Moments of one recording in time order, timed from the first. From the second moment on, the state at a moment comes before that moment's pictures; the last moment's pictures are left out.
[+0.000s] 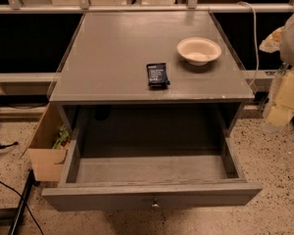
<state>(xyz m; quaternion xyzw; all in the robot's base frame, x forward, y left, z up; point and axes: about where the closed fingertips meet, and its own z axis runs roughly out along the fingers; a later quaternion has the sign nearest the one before) 0.438 -0.217 0.976 -0.60 0.78 -0.03 0.16</state>
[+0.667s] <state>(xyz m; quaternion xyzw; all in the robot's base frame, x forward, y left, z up) 0.446 -0.202 0.963 -0.61 0.77 -0.03 0.19</state>
